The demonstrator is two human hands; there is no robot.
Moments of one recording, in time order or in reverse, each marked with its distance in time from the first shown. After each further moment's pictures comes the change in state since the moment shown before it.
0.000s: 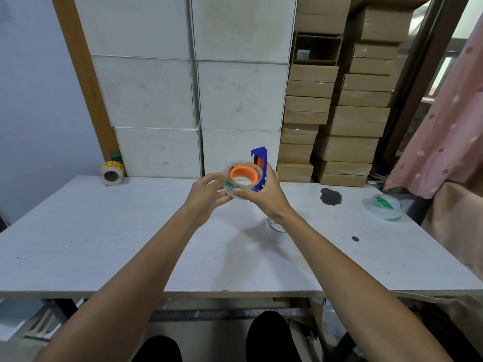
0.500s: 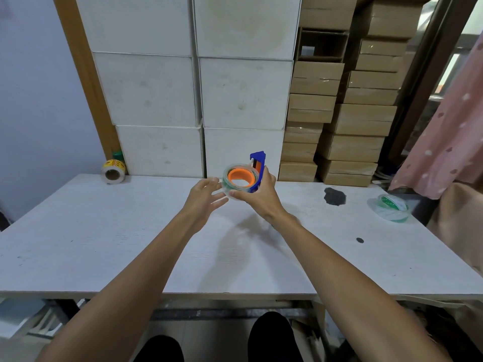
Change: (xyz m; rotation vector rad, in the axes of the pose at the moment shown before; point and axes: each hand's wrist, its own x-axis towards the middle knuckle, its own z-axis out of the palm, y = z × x) left_hand 0.006 -0.015 -0.012 -0.051 0.067 -0.021; right_hand 0.018 0.030 0.020 0.016 0.021 0.032
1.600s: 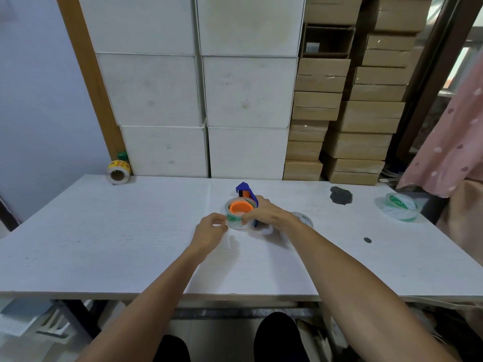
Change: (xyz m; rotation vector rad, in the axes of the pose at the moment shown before) left_hand -0.004 -0.080 -0.033 0.704 0.069 -0.022; right_hand 0.017 0.046 0.004 -0.348 -0.373 0.514
